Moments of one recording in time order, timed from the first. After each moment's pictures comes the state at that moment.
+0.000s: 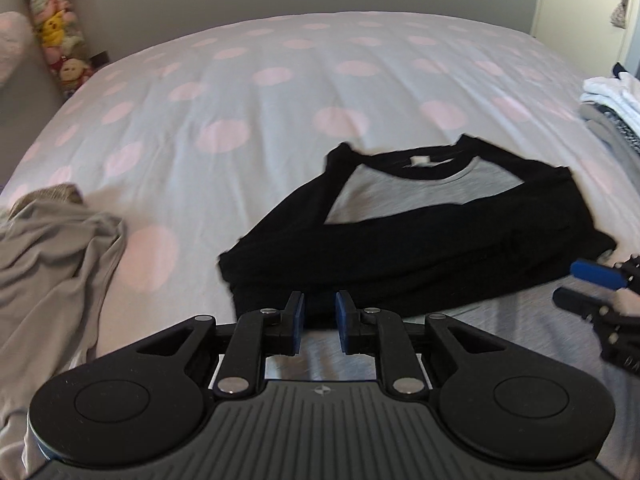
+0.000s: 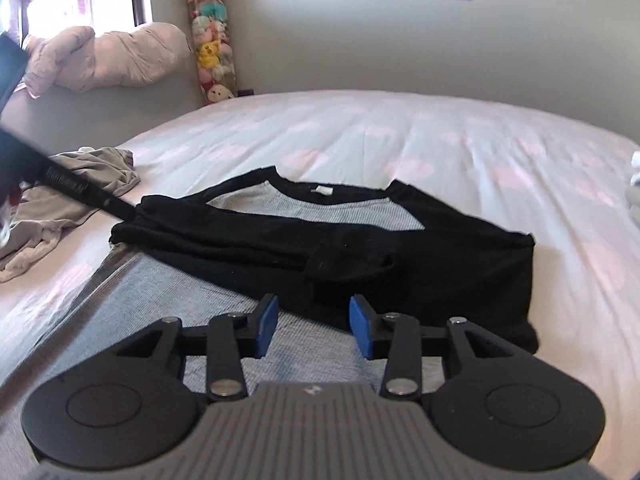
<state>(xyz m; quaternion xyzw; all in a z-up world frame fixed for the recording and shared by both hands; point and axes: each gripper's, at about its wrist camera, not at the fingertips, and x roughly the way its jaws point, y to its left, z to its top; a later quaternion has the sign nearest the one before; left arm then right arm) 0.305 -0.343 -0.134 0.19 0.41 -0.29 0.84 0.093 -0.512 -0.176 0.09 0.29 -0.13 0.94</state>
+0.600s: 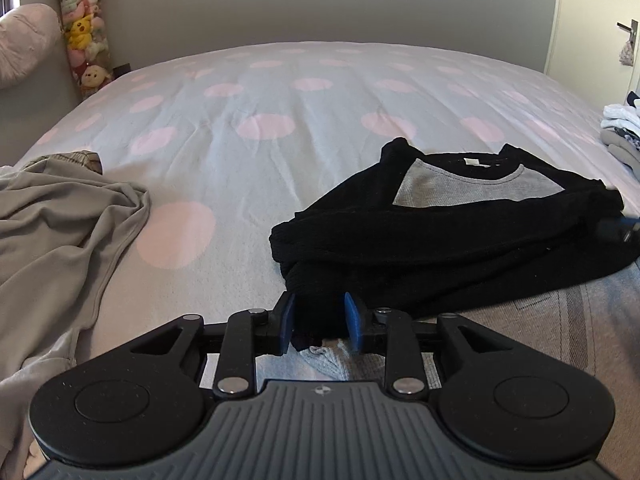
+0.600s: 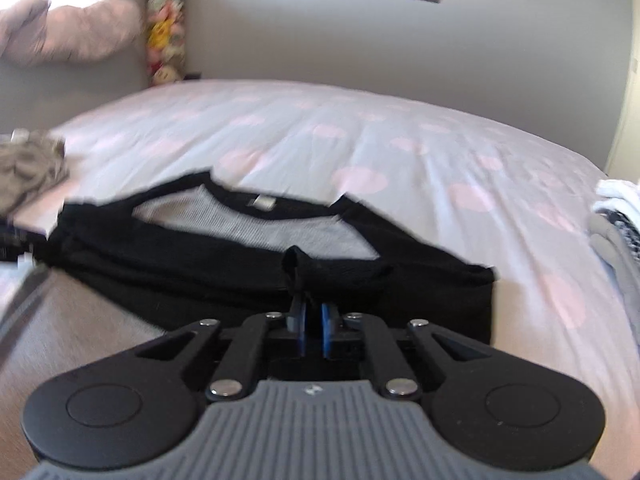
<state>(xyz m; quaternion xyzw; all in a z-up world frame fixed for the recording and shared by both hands) 0.321 -0.297 -0.179 0.13 0.37 -0.30 0.87 0.116 -0.539 -0.158 0.06 0.29 -0.23 0.93</state>
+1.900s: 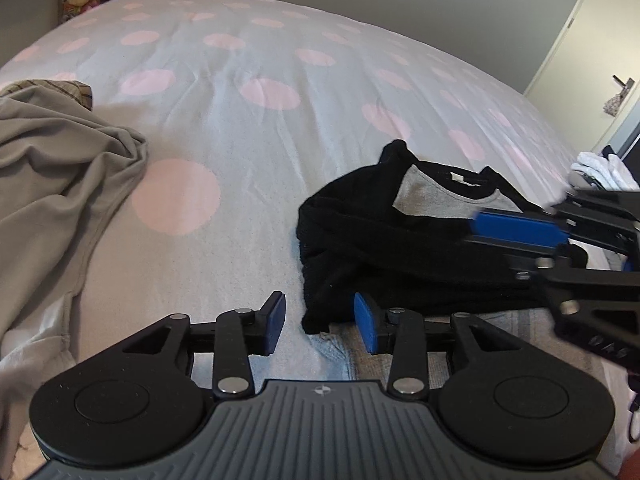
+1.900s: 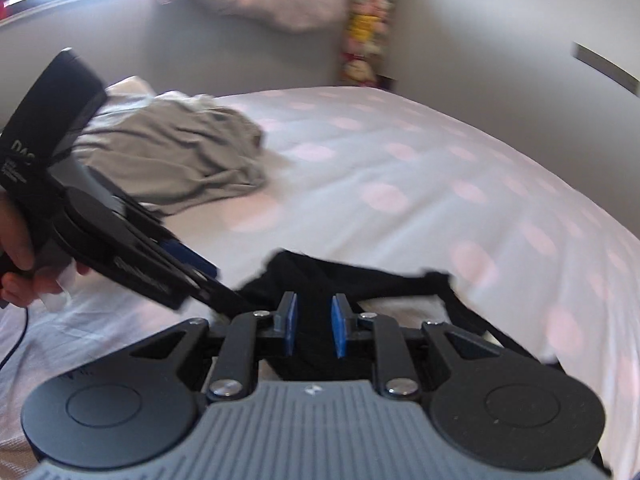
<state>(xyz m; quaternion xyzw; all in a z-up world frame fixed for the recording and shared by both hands) 0.362 -0.263 -0.169 0.03 0.46 -0.35 0.81 0.250 -0.416 -0.127 -0.09 0.32 0.08 0.94</state>
